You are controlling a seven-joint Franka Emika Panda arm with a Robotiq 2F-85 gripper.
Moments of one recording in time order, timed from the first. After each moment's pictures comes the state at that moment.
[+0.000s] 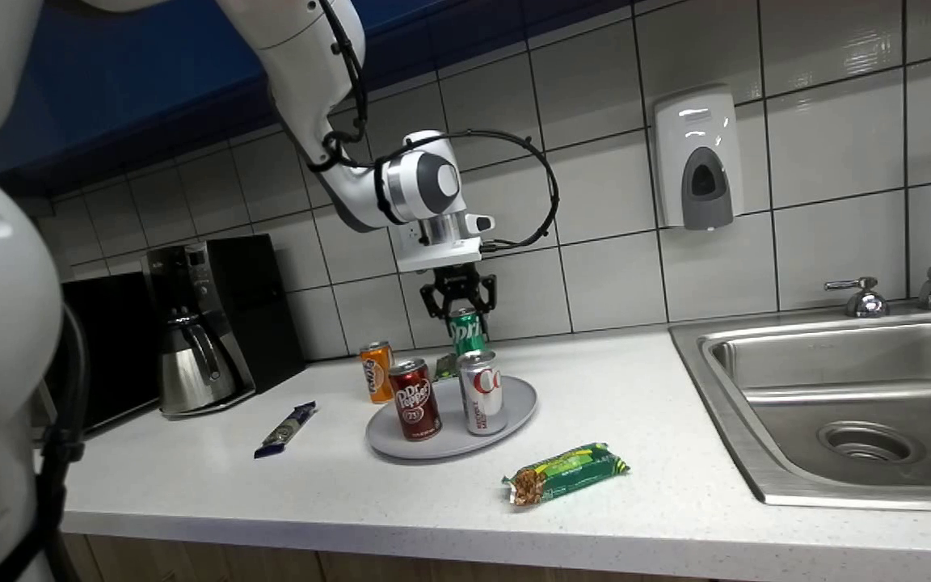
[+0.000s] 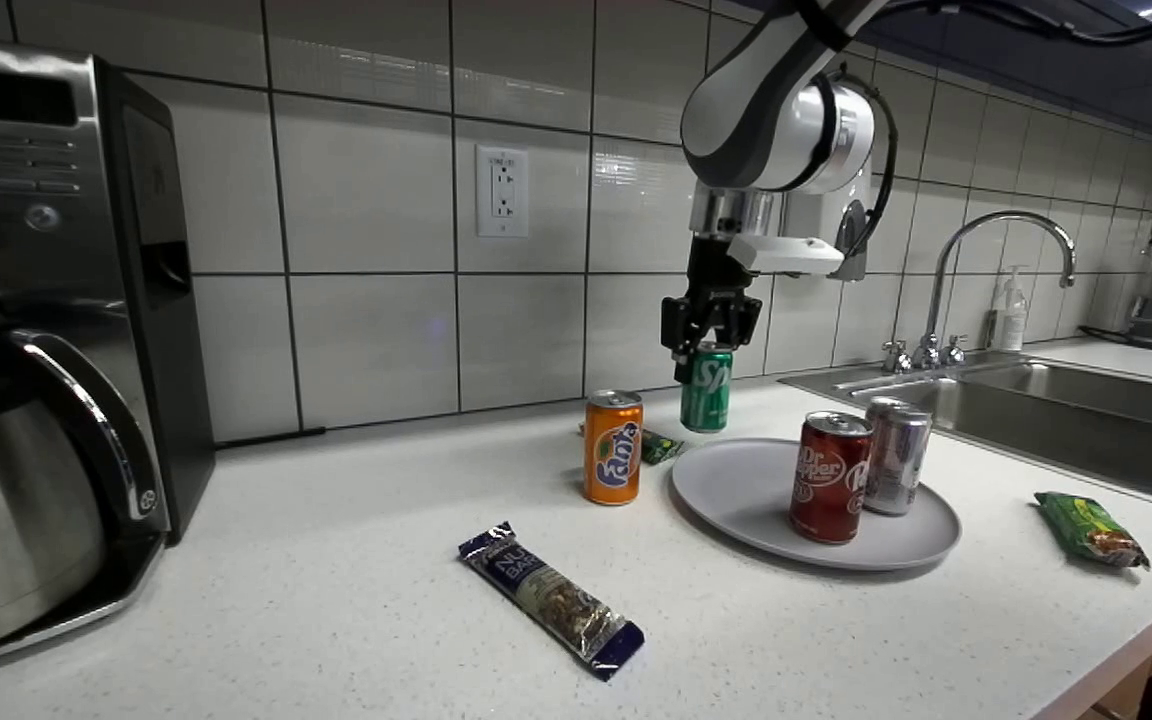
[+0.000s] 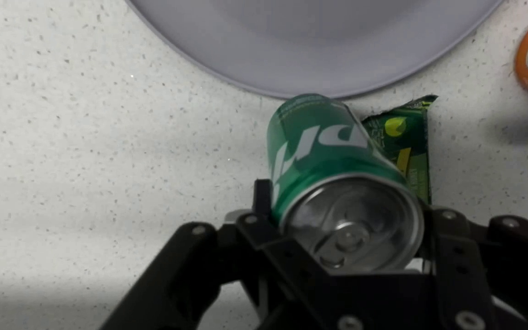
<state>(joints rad) 0.01 0.46 0.00 -1.81 0.01 2.40 -0.14</state>
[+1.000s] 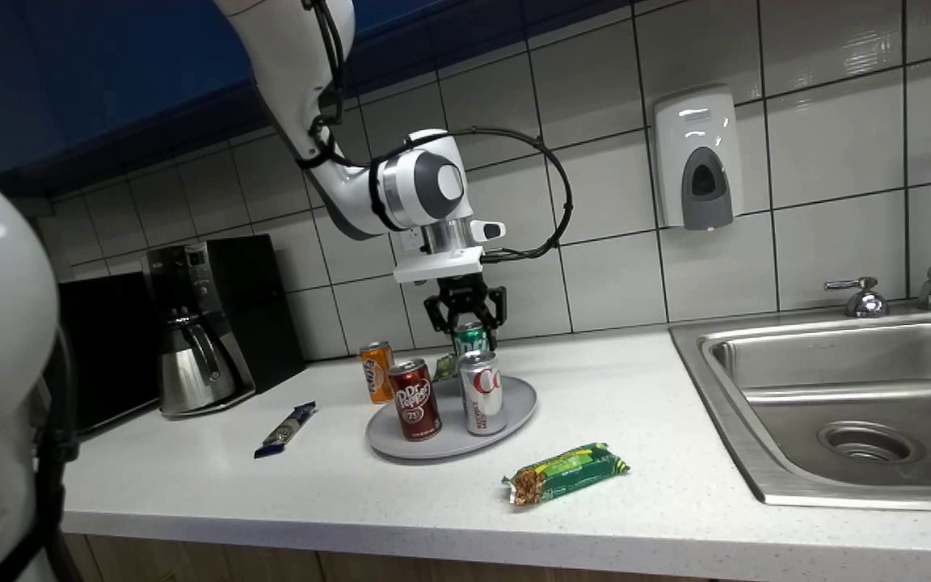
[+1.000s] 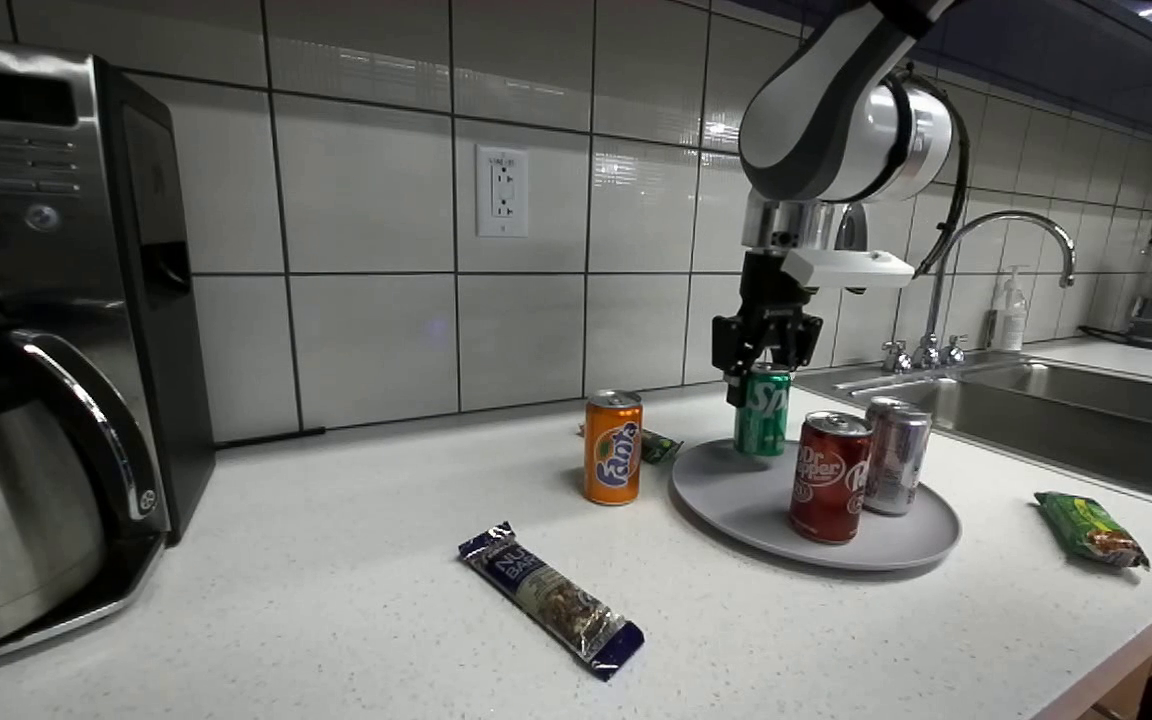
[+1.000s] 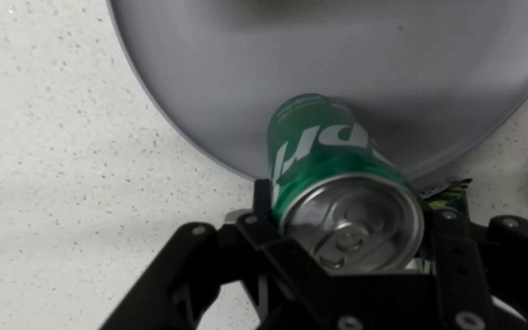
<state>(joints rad) 0.00 0.34 -0.04 -2.04 0.01 2.47 -0.08</state>
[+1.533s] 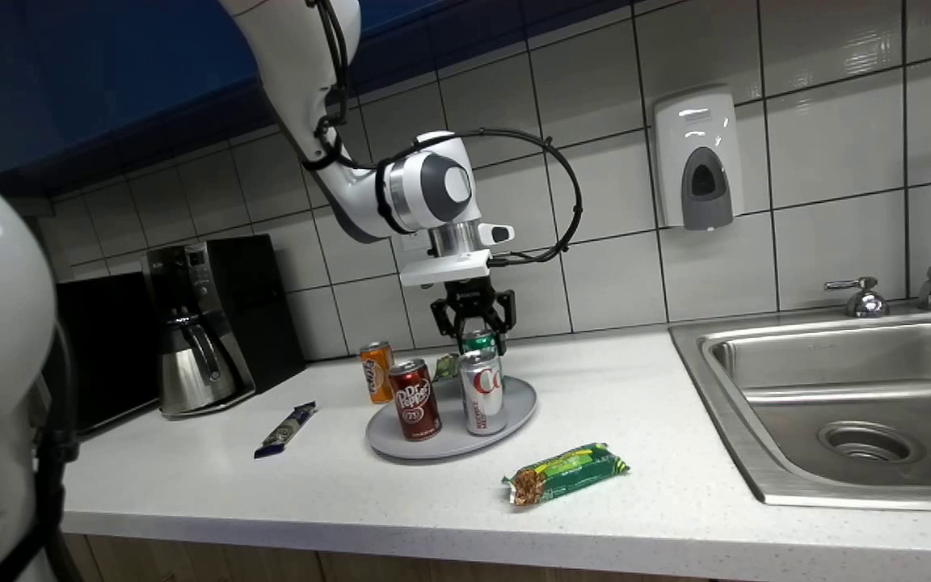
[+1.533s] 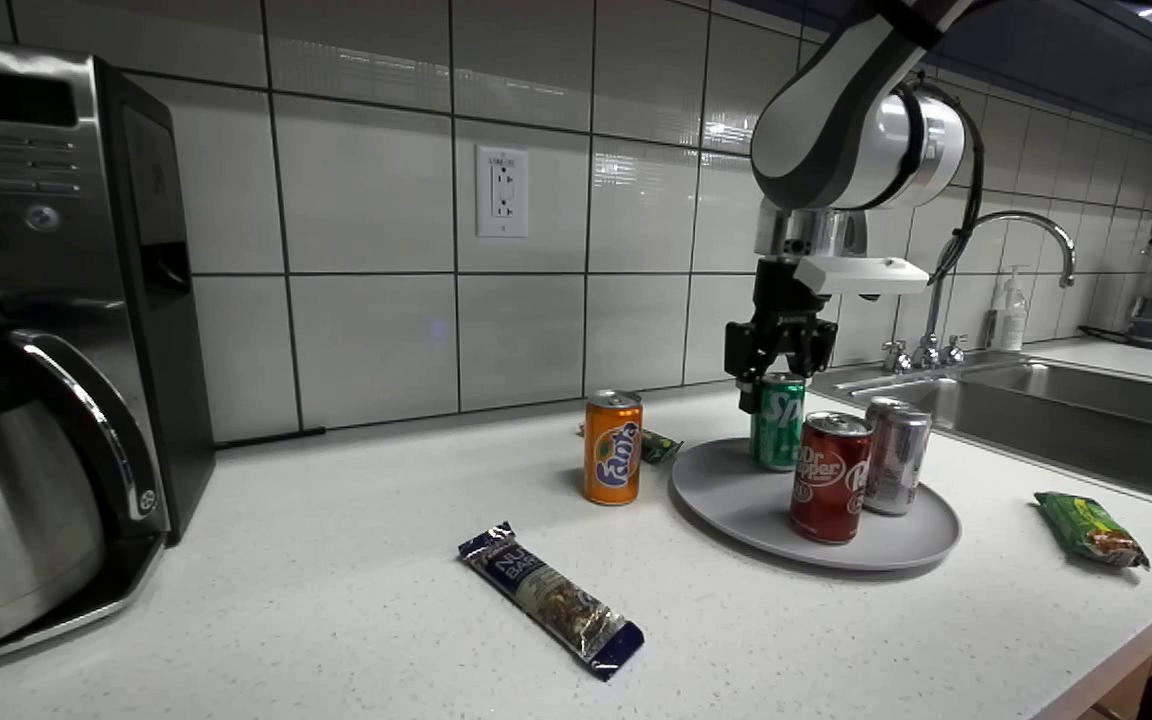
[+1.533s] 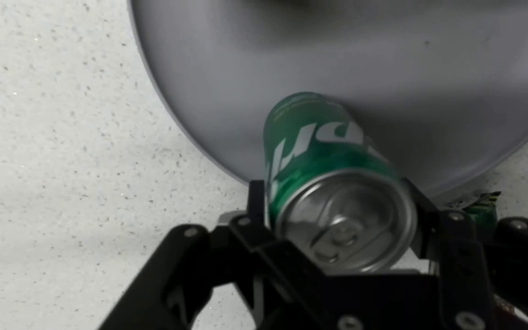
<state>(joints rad) -0.01 0.34 -0.05 -2.05 0.01 2.47 -0.07</state>
